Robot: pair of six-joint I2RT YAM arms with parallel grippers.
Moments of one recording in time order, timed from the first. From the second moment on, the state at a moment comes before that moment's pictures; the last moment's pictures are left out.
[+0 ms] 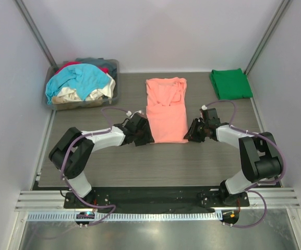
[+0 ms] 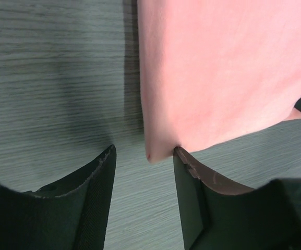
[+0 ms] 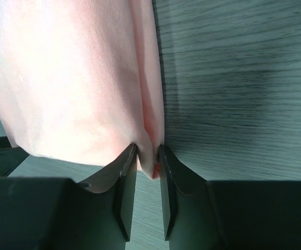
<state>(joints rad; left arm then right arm) -0.70 1.70 0.92 -0.16 -0.01 -0.86 0.22 1.55 0.71 -0.14 -0.28 0.58</state>
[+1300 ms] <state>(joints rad) -0.86 1.49 0.83 -0.20 -0.04 -1.00 0.23 1.24 0.67 -0.40 -0.28 0.58</state>
